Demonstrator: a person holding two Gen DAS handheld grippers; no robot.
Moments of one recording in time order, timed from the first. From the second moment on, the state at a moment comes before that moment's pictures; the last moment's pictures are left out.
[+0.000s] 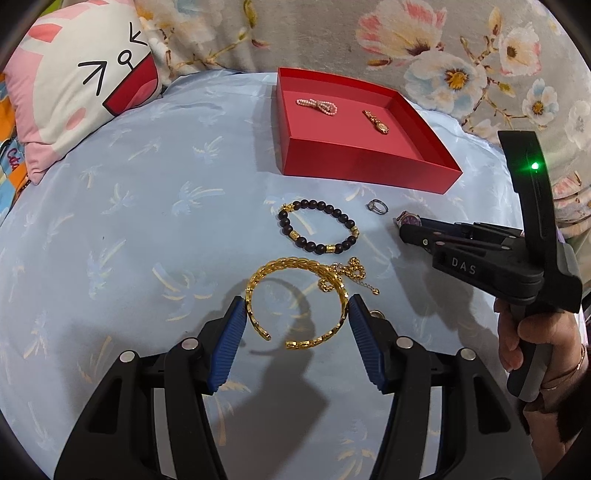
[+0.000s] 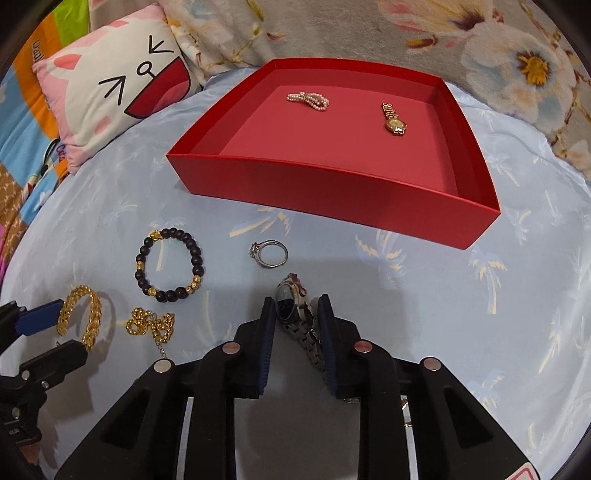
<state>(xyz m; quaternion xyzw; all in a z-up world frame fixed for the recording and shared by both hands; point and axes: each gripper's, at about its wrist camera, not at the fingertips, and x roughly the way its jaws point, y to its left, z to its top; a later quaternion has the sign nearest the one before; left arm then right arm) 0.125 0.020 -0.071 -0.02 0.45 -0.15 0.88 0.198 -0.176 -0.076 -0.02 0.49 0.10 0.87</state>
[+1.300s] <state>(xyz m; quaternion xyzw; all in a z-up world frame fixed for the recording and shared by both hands) 0.310 -0.070 -0.042 -0.01 0.38 -0.19 0.90 0.325 -0.256 -0.041 0.16 0.45 0.07 0.88</state>
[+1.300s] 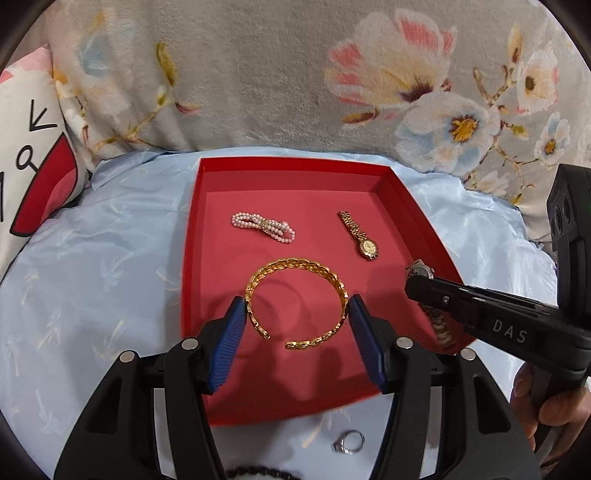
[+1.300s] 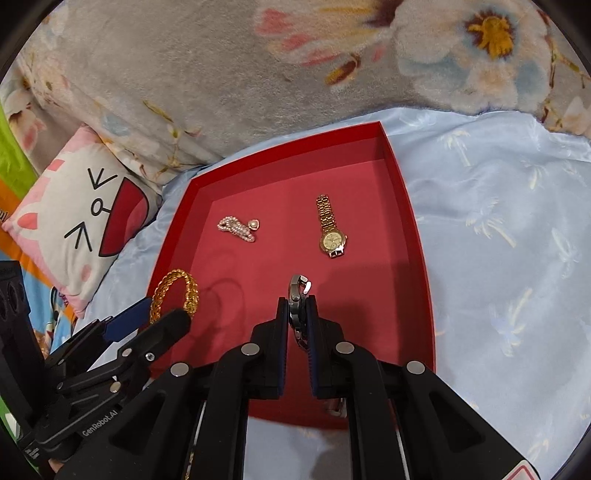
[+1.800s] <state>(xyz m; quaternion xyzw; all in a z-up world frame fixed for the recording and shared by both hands) 0.339 -0.072 -0.056 -0.01 0.37 -0.16 0.92 0.318 -0.265 -0.028 0.10 0.39 0.00 0.91</state>
